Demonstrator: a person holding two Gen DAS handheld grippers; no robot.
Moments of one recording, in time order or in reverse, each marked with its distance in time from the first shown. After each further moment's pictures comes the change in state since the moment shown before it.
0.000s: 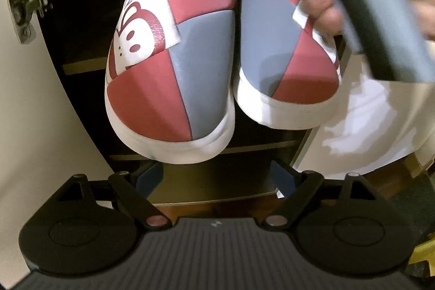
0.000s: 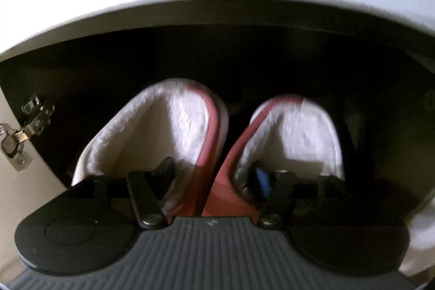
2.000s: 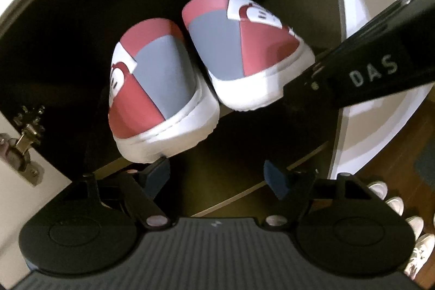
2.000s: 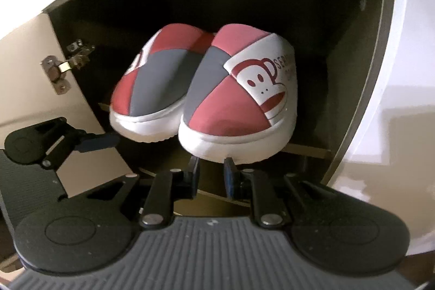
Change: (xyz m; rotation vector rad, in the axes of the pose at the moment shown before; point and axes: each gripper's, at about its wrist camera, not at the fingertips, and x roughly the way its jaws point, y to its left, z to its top) left arm 0.072 -0.020 0.101 0.415 -0.047 0.092; right arm -0.001 0.045 -0.208 0.052 0.137 0.094
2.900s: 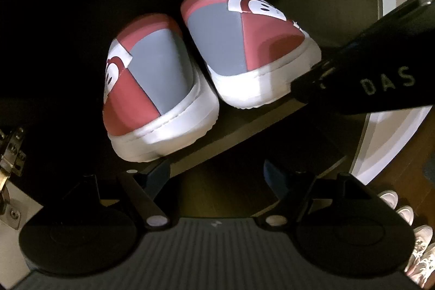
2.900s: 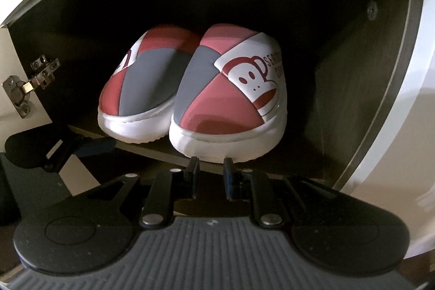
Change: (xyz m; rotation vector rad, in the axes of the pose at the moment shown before) left arm 0.029 0.005 0.006 0.000 -0.003 0.009; right arm 0.044 0.013 0.011 -0.004 -0.038 -0.079
